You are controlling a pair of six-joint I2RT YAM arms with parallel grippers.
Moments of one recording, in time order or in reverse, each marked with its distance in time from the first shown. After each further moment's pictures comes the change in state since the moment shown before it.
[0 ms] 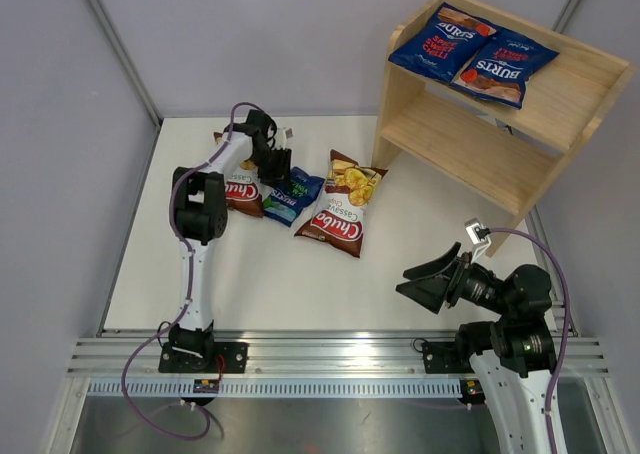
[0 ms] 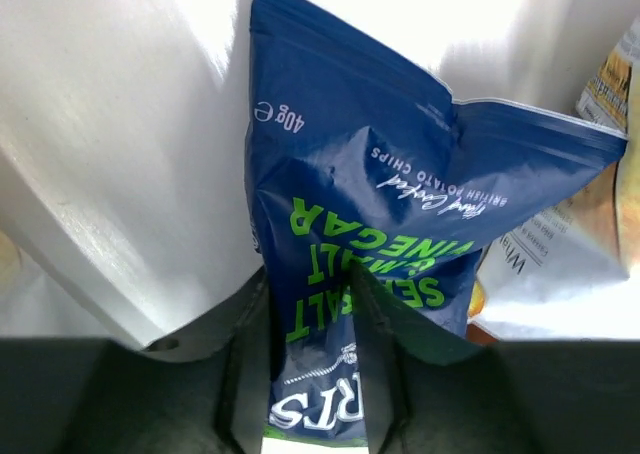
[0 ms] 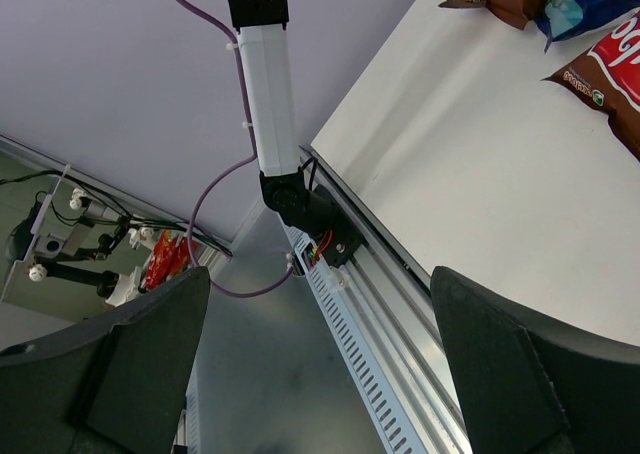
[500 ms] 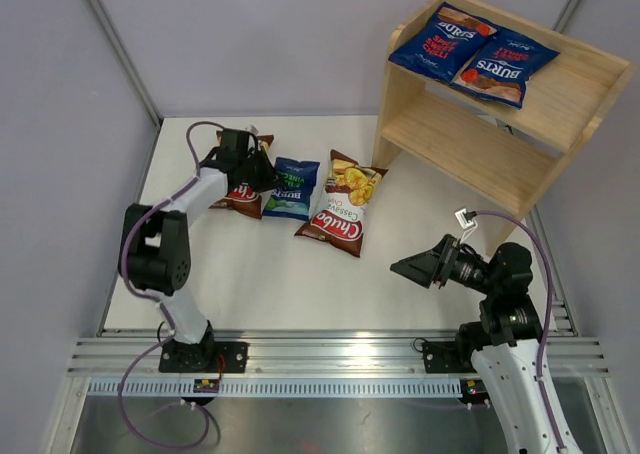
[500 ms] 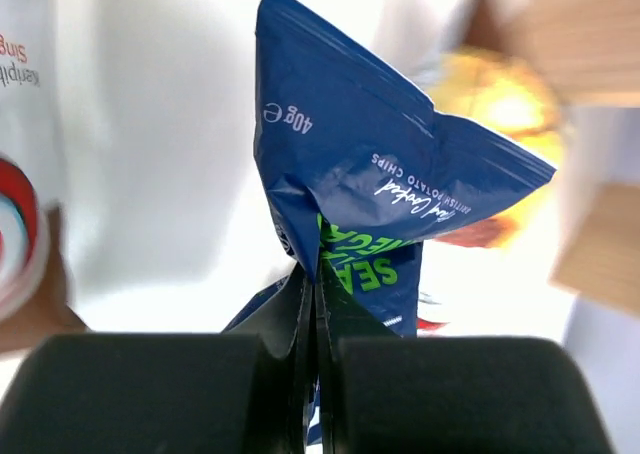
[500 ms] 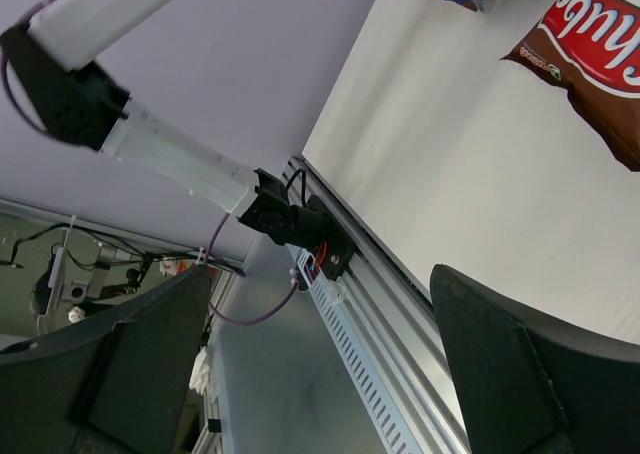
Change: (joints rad) left arm -0.001 -0.540 -0.700 0.552 -0.058 -0.575; right arm 0.000 0.160 -0.091 0.151 0.030 0.060
